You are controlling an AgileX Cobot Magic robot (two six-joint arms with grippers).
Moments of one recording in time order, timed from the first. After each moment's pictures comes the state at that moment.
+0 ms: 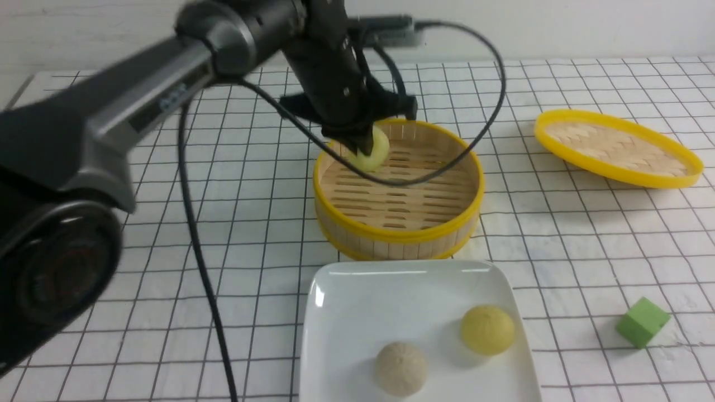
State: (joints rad) right arm 0.14 0.60 -0.56 0.28 0.92 -0.13; left arm -0.51 2.04 -2.09 -0.07 1.18 -0.20
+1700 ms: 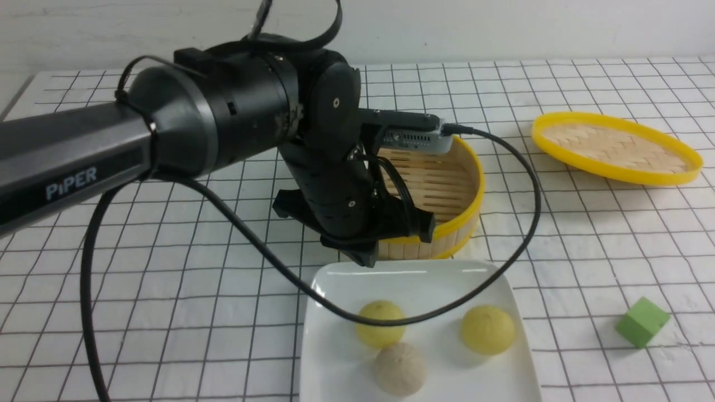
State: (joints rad) right arm 0.14 -0.01 -0.28 0.18 0.54 0.01; left arm -0.69 1.79 -1.45 -0.06 0.95 -0.29
